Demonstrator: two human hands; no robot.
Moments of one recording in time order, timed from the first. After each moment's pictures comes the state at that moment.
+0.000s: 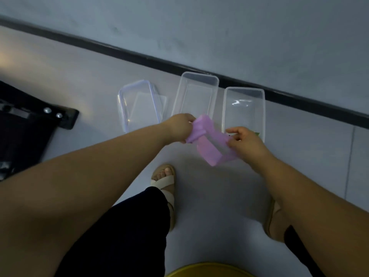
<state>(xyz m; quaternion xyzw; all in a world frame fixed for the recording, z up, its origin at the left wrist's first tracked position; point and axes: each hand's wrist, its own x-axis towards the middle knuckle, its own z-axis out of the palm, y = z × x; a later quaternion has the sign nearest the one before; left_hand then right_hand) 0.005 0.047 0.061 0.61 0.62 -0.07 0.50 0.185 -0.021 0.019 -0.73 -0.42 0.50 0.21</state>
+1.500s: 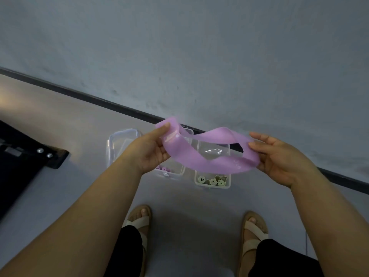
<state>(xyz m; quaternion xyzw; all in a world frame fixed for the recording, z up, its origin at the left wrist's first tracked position) 0.027 0.036 0.165 0.18 0.51 0.39 0.75 0.292 -0.016 0.181 -0.60 -0.21 0.63 0.45</state>
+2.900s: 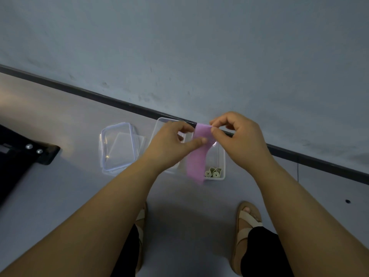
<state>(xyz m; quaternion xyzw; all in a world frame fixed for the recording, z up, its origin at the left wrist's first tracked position) 0.075 0.006 0.181 0.67 0.57 0.22 0.42 0.239 -0.015 0.189 -0.63 -0.63 0.28 0.37</state>
